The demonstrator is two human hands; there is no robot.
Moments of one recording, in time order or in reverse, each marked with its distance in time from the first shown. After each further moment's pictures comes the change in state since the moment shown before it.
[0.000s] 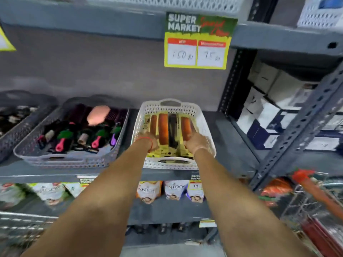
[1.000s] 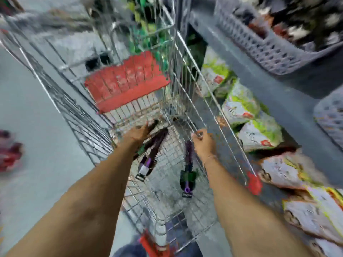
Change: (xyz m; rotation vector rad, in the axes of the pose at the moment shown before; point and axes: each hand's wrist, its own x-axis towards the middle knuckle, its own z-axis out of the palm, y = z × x) left_hand -0.238 -0.493 0.296 -1.375 0.378 -1.337; right_hand -0.207 -0.192 0.501 -0.090 -0.811 -0.552
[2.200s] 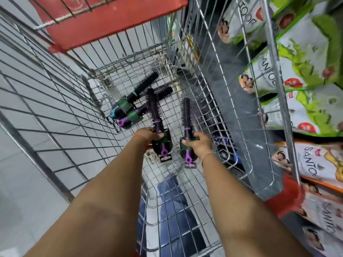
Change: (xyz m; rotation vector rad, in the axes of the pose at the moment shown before) left_hand 0.048 -0.097 0.102 -0.445 -0.273 -0.435; right_hand 0.022 0.095 0.068 0.121 -0.300 0.440
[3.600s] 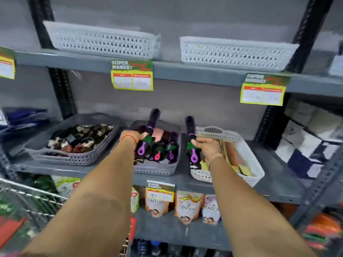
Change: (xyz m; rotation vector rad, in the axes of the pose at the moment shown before) left_hand -0.472 0.104 0.283 1.100 -0.255 1.225; right_hand -0.413 0.073 -0.338 0.961 1.100 -0.634
